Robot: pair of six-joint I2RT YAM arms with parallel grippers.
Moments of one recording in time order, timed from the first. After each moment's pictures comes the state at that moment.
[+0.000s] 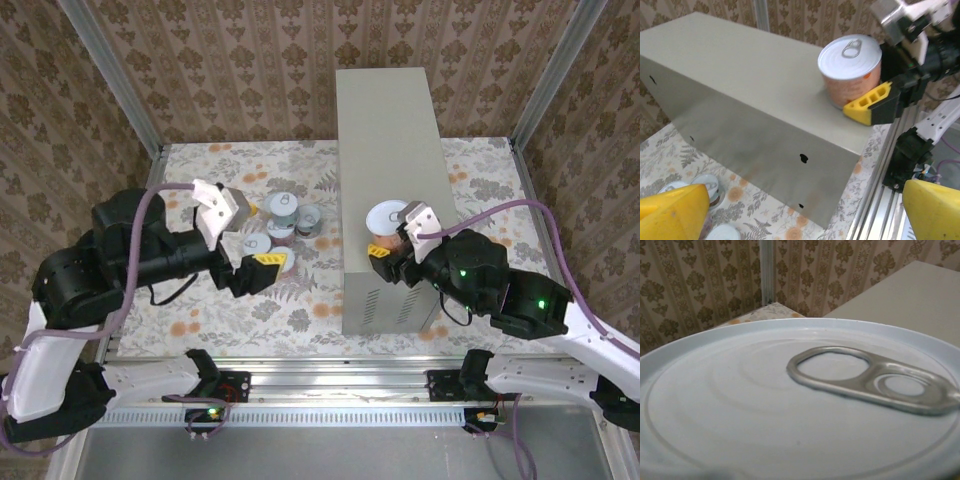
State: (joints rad) left arm -0.99 1.00 1.77 -1.13 0.13 0.01; right arm 1.03 0.83 1.18 -0.64 0.42 0.01
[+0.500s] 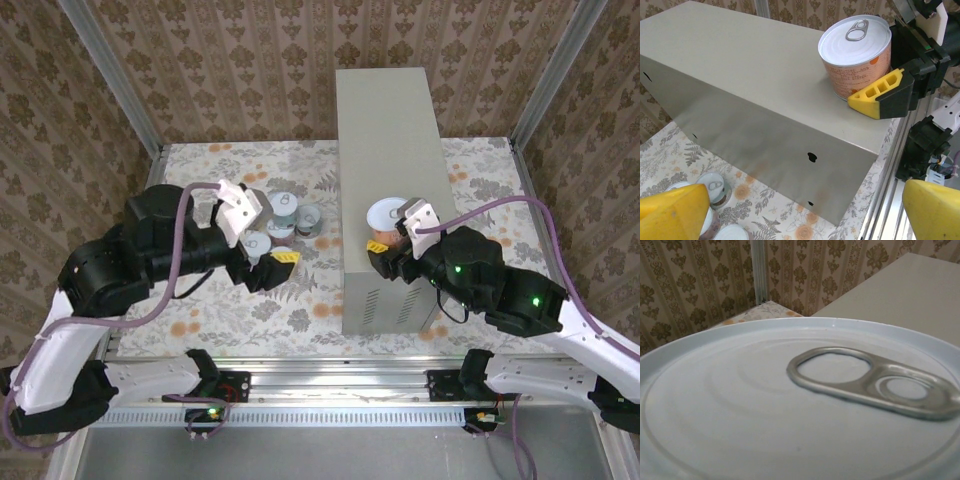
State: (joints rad) left arm -0.99 1.03 1.72 -1.08 0.13 0.07; right arm 1.01 0.85 1.18 -0.64 0.42 0.05
